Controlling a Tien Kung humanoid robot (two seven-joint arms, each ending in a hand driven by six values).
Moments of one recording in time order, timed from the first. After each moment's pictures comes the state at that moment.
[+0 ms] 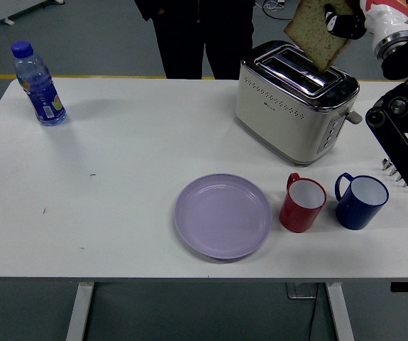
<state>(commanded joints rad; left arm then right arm) -0.07 0.02 -1.15 -0.18 0.96 0.22 0.20 0.95 -0.21 1.07 1.16 -1.97 -0.18 -0.42</state>
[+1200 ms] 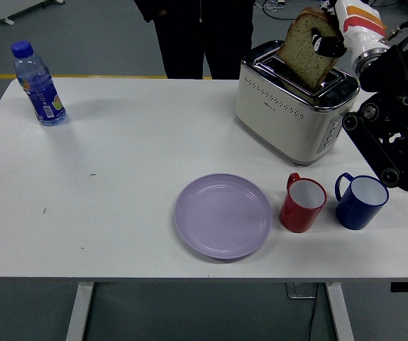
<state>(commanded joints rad) -0.08 0.01 -1.15 -0.18 0.97 0.23 0.20 0.99 -0.14 1.03 0.93 -2.01 -0.23 -0.35</state>
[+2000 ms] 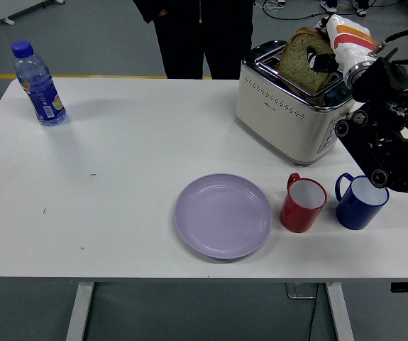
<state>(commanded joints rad) -0.07 0.01 -1.16 -0.18 0.98 0.23 0.21 1.01 -0.11 0.99 0.80 -2.01 -0.22 -0.30</state>
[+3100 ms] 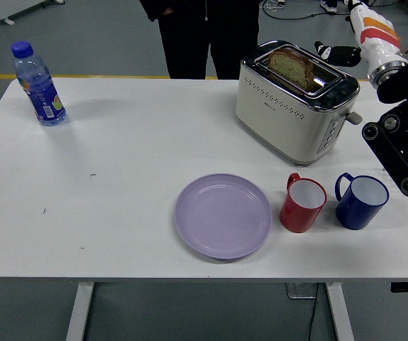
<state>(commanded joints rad) -0.07 0.01 -1.16 -0.18 0.97 0.23 0.20 0.88 -0.25 1.06 1.03 -1.92 -0.29 -0.26</state>
